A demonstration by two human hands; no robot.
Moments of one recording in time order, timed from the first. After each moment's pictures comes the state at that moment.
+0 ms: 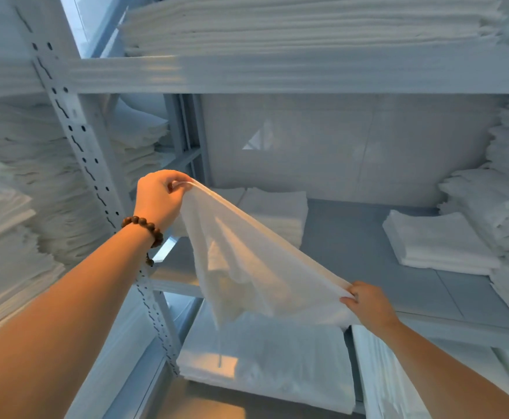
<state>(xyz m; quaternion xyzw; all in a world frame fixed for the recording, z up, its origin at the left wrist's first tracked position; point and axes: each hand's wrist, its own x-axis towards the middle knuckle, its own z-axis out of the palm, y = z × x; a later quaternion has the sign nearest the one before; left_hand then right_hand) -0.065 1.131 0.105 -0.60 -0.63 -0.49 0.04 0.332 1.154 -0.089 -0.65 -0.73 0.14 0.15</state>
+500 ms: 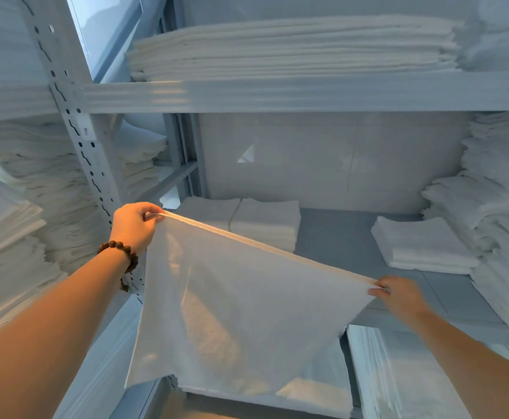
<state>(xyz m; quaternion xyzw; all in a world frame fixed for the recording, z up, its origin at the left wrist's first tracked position) -0.108 1.092 0.085 -0.56 -0.70 -0.45 0.00 0.392 1.129 -0.047 -0.68 -0.69 0.15 0.20</state>
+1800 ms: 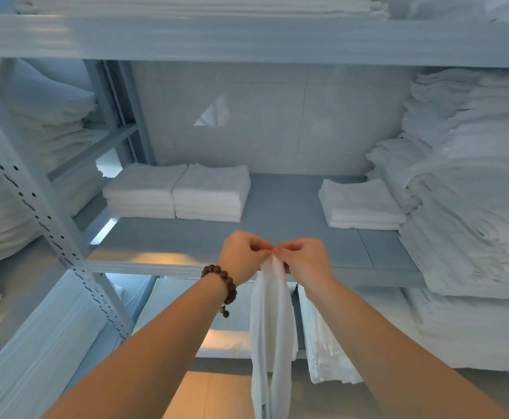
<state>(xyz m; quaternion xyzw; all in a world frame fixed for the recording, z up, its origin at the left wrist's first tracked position) 0.207 1.062 0.014 -0.63 -0.58 -0.36 -0.37 0.340 1.054 0.013 -0.63 -0.50 0.43 0.42</state>
